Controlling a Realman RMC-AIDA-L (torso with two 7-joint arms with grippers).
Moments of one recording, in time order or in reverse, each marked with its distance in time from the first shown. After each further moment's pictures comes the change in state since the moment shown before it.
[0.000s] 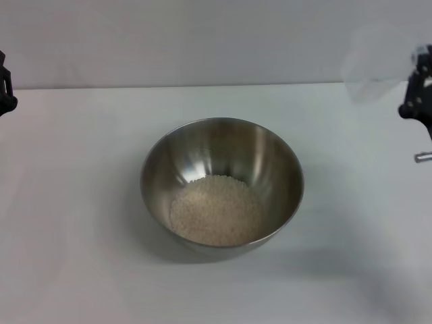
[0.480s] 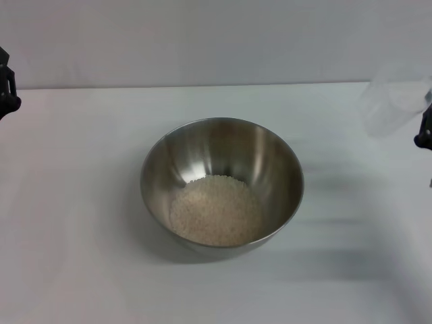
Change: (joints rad) left arm -0.004 0.001 0.009 0.003 0.000 -0.001 0.004; right arm -0.029 0.000 -0.002 0.065 0.046 0.085 0.177
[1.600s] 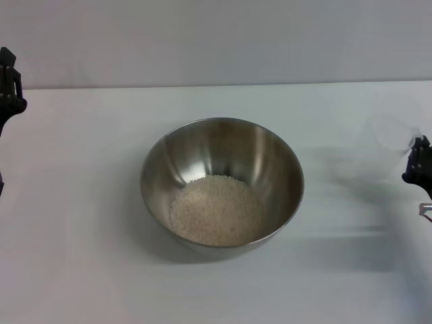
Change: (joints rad) left arm 0.000 -0.002 0.016 0.000 0.002 0.001 -0.007; right arm 0.012 0.000 0.000 0.041 0.013 0.264 0.054
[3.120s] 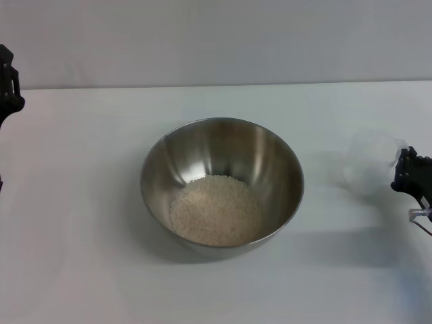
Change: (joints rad) left arm 0.007 0.000 -0.001 -0.011 0.000 0.010 -0.002; right arm 0.017 0.000 -0.009 0.001 -0.012 0.090 0.001
